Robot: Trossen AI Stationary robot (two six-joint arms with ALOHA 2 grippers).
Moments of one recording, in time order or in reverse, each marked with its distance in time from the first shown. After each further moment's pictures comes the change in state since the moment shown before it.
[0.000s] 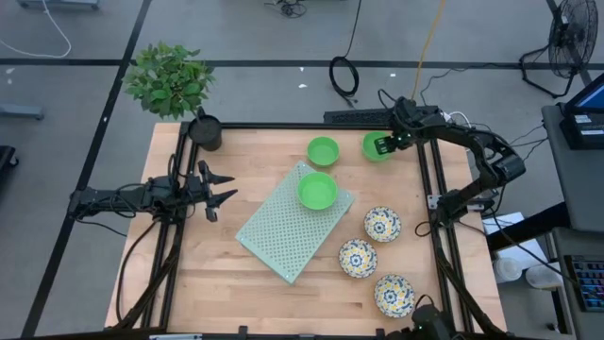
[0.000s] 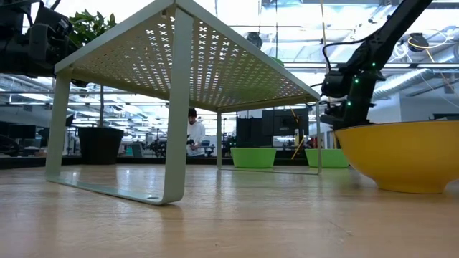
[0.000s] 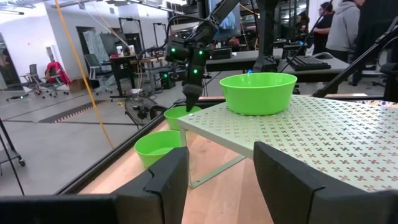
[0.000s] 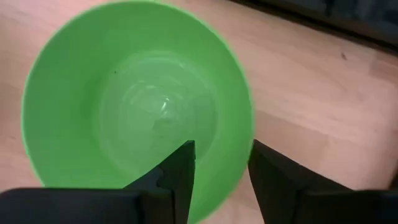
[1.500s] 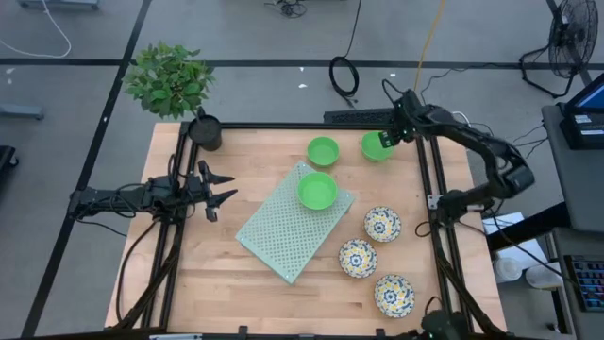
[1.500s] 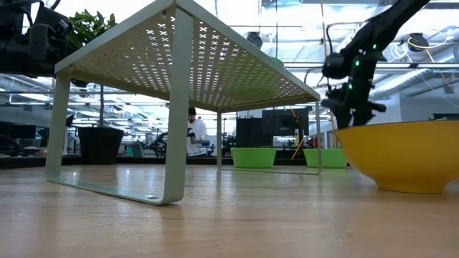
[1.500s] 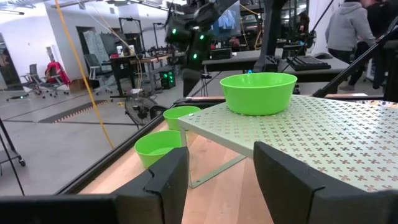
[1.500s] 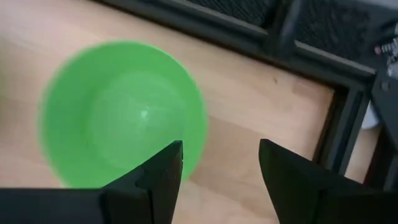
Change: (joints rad) left arm 0.000 0.000 0.000 0.000 0.000 0.000; right arm 0.013 -0.098 0.095 -0.161 0.118 -0.019
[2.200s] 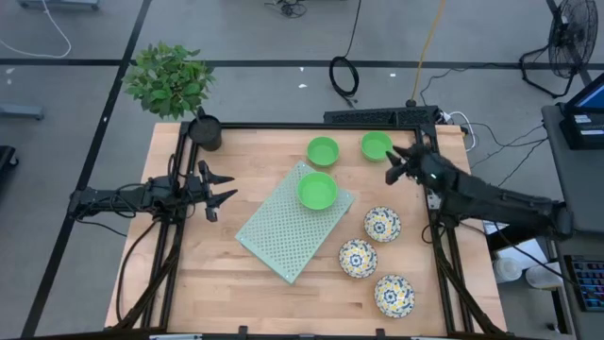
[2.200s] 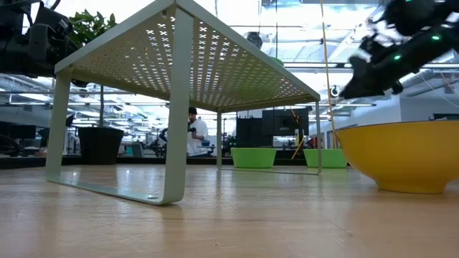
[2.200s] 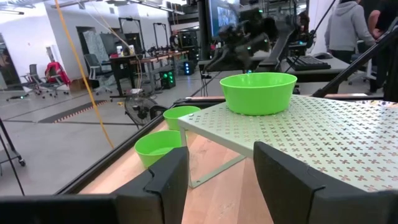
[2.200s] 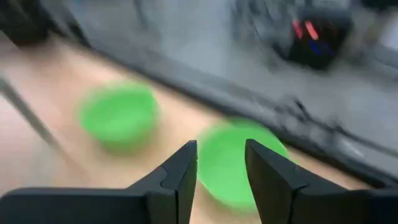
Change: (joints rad) left arm 0.000 0.000 0.000 0.000 0.000 0.000; right arm 0.629 -0.828 -0.566 0.443 0.431 0.058
